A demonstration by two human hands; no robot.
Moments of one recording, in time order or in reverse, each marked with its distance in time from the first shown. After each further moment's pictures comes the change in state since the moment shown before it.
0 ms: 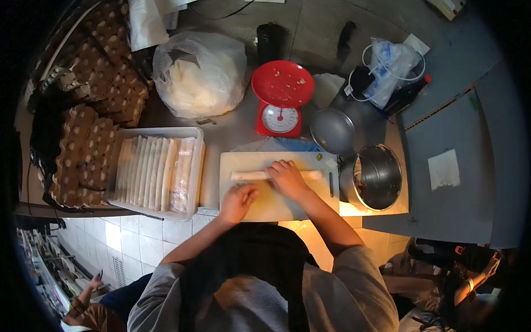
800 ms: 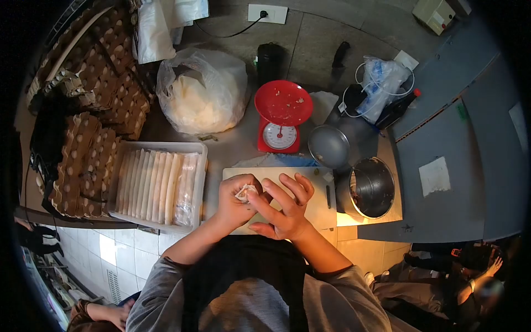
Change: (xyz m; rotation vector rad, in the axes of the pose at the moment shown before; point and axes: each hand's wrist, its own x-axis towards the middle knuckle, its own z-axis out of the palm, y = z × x) left_hand 0.023 0.112 -0.083 -0.437 0.275 0.436; right_hand 0.018 -0.122 -0.113 -0.168 0.792 -0.218
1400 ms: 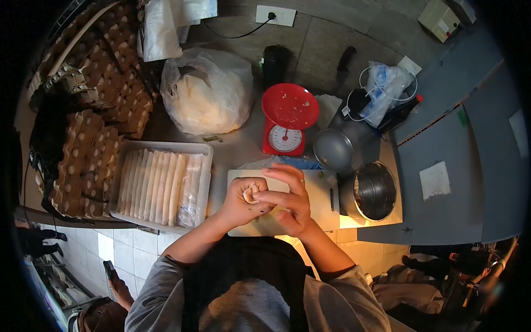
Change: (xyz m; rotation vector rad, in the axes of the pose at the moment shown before) left_hand 0.006 0.002 -0.014 -0.410 -0.200 -0.204; right_hand 0.019 0.013 0.010 0.621 -0.092 0.249
